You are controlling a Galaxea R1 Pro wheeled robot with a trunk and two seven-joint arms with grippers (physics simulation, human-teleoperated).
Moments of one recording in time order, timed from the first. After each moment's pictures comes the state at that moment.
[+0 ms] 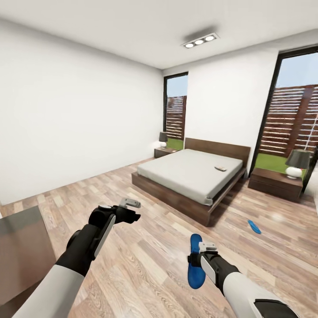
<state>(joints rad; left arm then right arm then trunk) -0.66 -0.01 -0.24 -1.21 -0.04 0.90 -0.17 -0.74 0.09 -0.07 -0.23 0.00 0.32 -0.10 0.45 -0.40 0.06</state>
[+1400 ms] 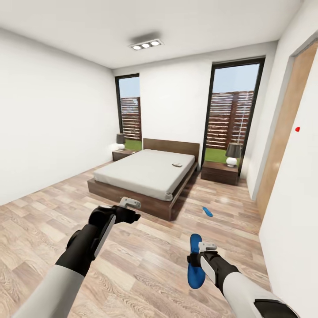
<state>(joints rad) -0.66 -0.01 -0.24 -1.21 -0.04 0.90 -0.17 -0.74 0.09 -0.07 -0.23 0.00 0.32 -0.10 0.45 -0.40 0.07</state>
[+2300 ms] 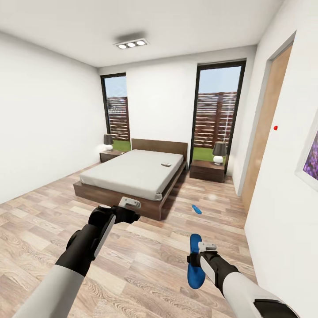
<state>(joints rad) -0.66 -0.01 -0.24 -1.21 -0.04 0.90 -0.17 -0.74 0.09 -0.07 -0.23 0.01 0.32 -0.10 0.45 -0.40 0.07</state>
